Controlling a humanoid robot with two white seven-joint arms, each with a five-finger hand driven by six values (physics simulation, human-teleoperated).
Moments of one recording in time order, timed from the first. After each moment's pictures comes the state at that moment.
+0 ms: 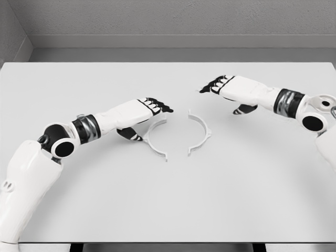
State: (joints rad) left arm -0.43 0.33 -0.41 -1.42 -0.67 -0.50 -0.52; right arm -0.61 -0.53 0.43 -1.28 0.71 -0.61 0.50
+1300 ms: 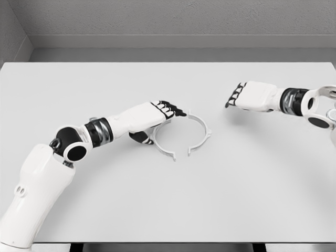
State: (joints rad) left arm -0.40 0.26 -0.40 -1.48 -0.72 -0.48 -0.56; right arm -0.70 -0.65 0.58 -1.40 1.01 -0.61 0.59
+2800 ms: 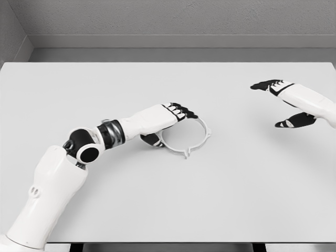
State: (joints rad) left arm -0.40 0.18 -0.41 -1.47 -0.74 -0.47 -0.56; right arm -0.29 -0.68 0.06 -1.43 0.26 -0.61 0.61
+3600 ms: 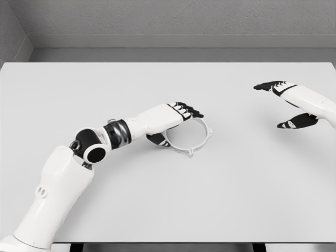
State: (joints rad) left arm -0.40 0.15 -0.42 -1.47 -0.77 -0.44 -0.56; right arm -0.29 -0.68 0.05 -1.40 0.25 -0.61 0.61
